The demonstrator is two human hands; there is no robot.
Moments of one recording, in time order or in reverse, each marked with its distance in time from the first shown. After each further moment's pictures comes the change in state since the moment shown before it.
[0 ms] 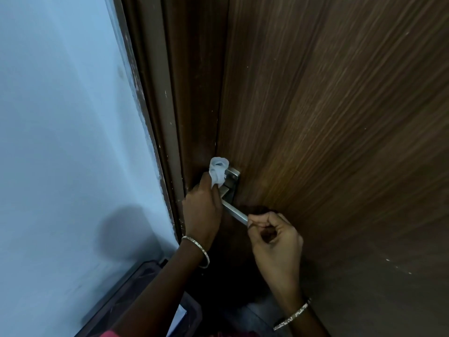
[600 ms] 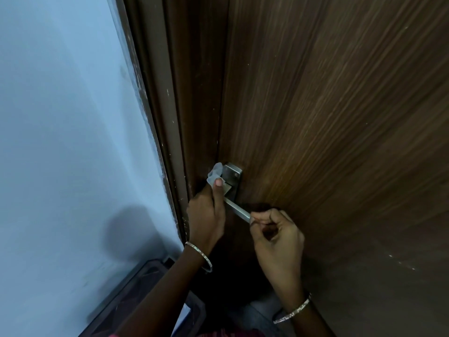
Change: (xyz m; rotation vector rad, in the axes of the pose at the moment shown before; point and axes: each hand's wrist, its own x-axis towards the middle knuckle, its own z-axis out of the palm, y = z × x) left_hand -0.016 -0.013 0.013 -0.177 -0.005 -0.111; right_hand -0.001 -0.003 -0.001 -0.018 -0.009 -0.006
